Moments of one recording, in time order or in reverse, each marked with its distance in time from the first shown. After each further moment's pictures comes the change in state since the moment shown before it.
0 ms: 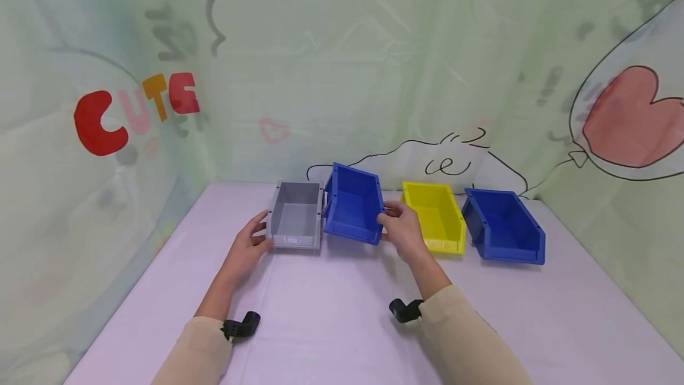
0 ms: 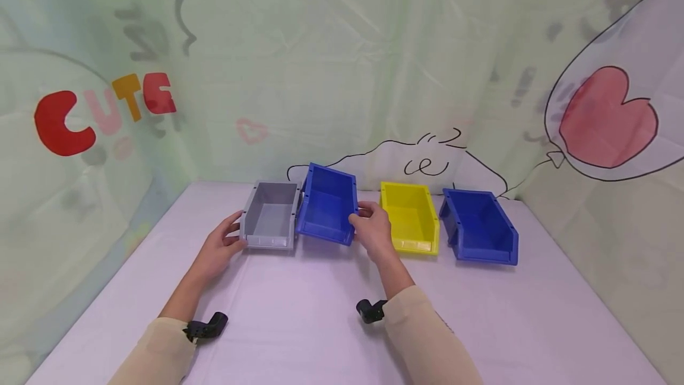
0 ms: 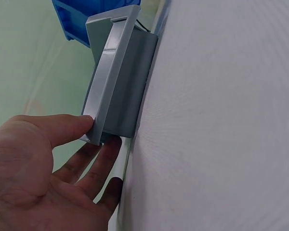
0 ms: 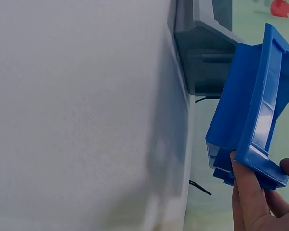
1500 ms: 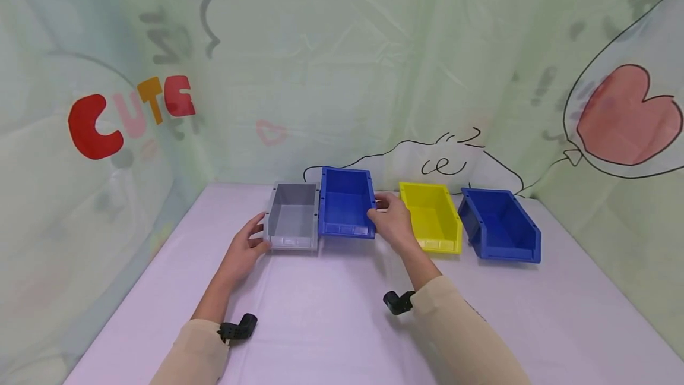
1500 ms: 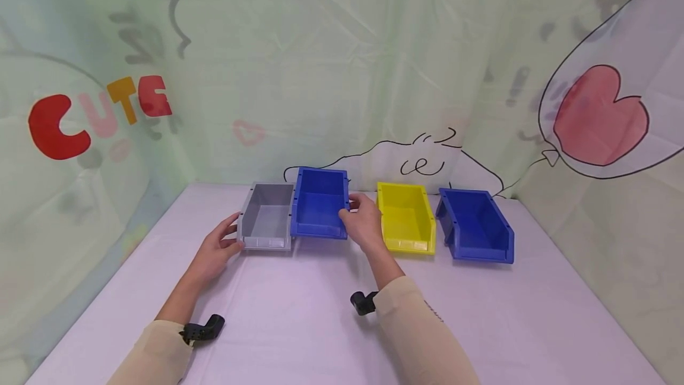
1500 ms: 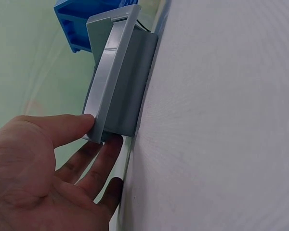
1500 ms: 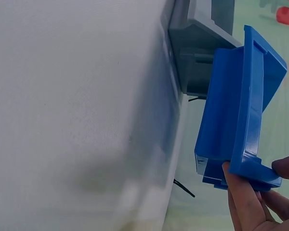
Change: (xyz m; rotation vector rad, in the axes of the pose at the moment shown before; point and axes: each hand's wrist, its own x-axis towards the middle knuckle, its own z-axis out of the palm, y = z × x) left_hand -0.001 0.001 0.000 0.016 -0.009 0.008; right_hand 0.001 -0.017 0.008 -0.258 0.046 -0.122
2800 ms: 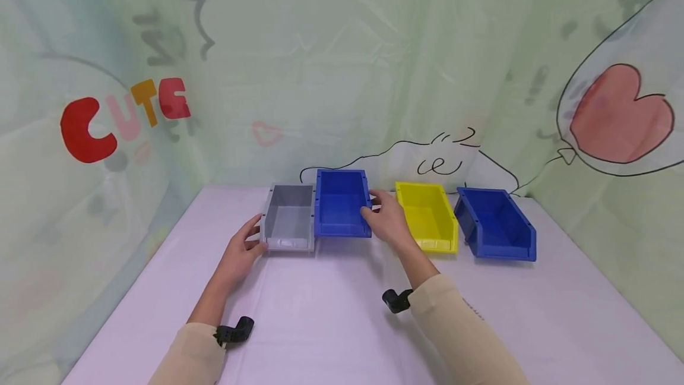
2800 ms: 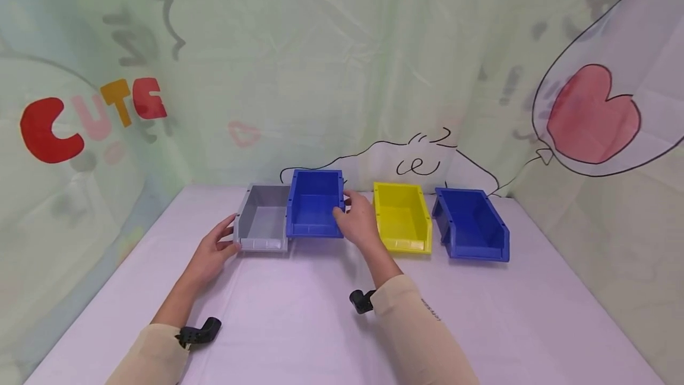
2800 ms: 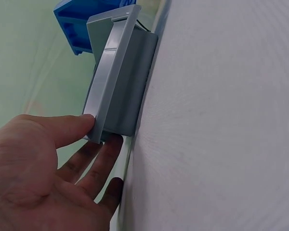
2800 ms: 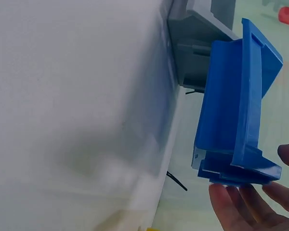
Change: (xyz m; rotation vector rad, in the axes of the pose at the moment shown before) left_hand -0.001 0.000 0.000 -0.005 -0.002 0.009; right_hand -0.002 -0.005 -0.003 -0.164 -0.033 -0.144
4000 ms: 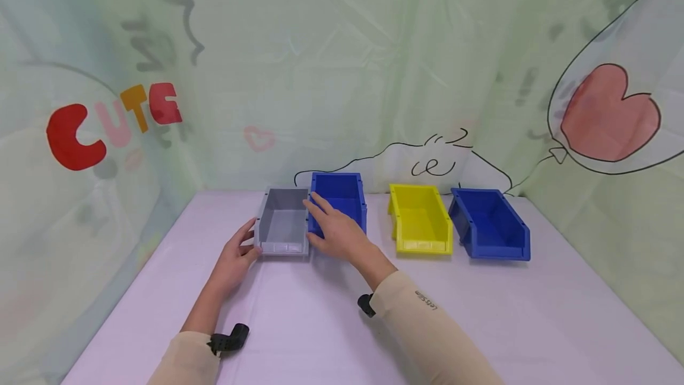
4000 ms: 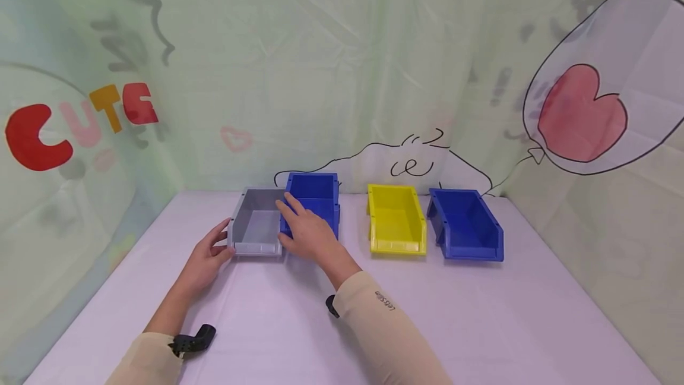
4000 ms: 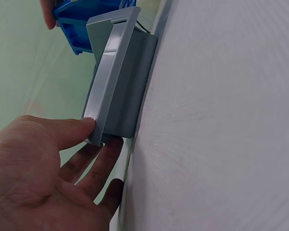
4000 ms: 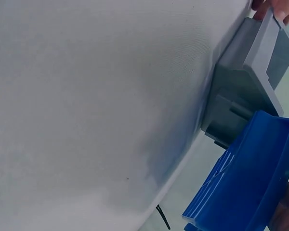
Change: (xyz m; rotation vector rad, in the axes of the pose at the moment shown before) left_hand 0.001 -0.004 0.002 0.014 -0.011 0.002; right_hand -0.006 -0.030 0.057 -0.526 -0.255 -0.486
